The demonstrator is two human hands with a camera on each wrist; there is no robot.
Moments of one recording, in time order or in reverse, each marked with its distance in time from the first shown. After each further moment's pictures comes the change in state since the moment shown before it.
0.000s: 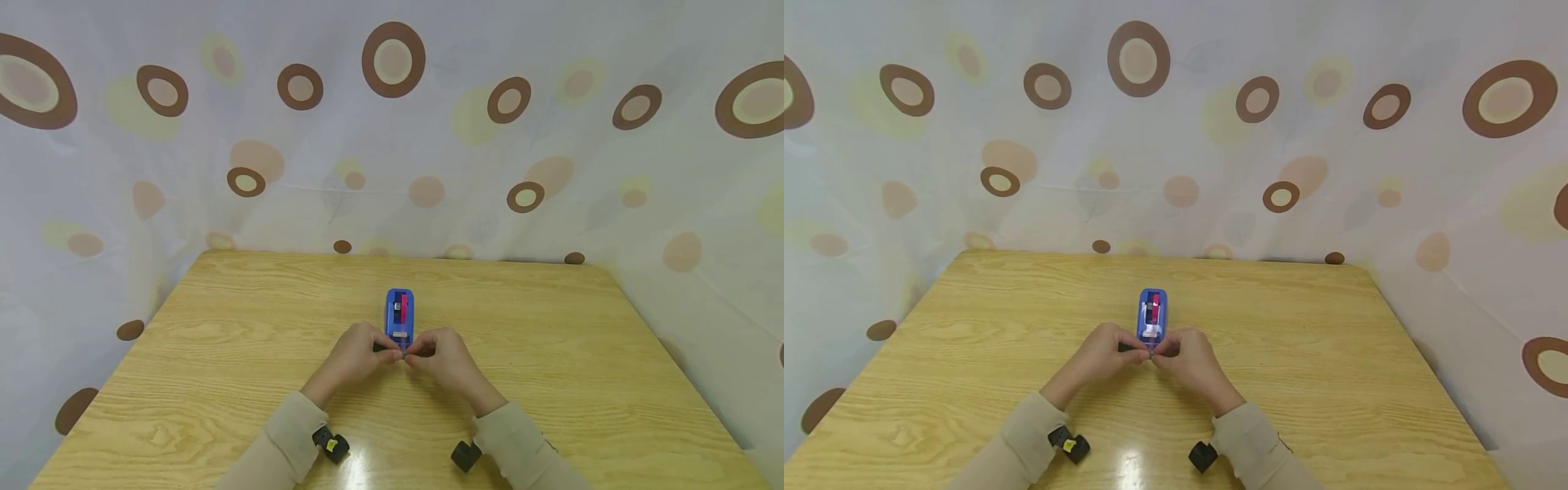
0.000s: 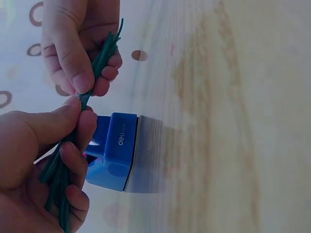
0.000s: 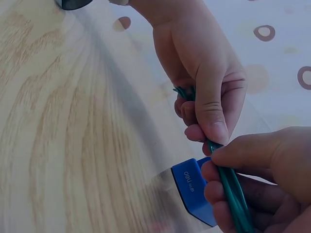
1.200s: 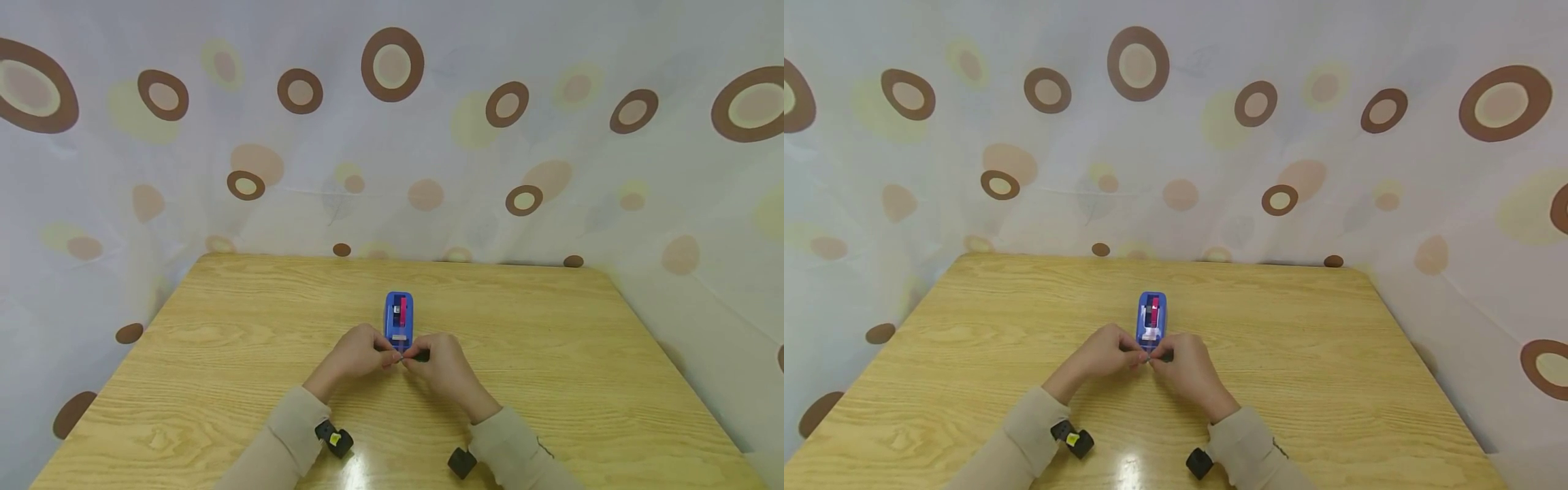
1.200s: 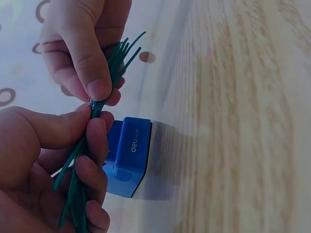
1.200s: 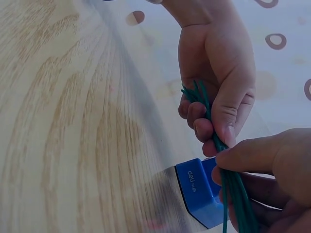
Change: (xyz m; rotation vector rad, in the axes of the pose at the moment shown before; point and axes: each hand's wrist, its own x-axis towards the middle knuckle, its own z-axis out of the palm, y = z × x) left_hand 0.006 0.004 -0.005 -0.044 -0.090 -0.139; right_hand -0.001 -0.001 0.007 -0.136 0.079 -0.118
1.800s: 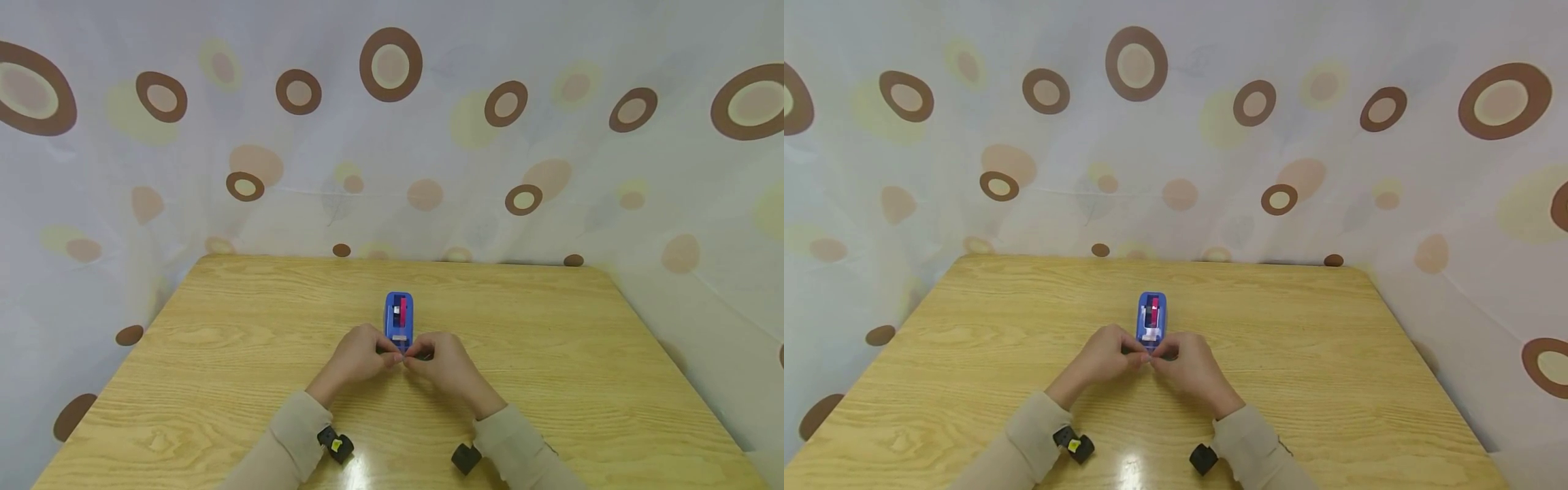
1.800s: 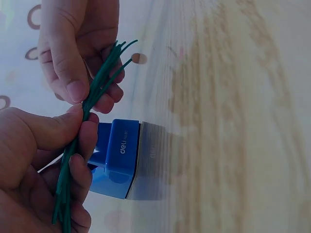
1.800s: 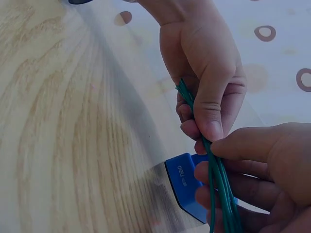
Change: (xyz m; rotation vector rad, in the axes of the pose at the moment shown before) left_hand -0.001 0.001 0.007 0.043 0.066 0.023; right_hand 0.001 0.005 -0.007 0.089 -0.074 0.059
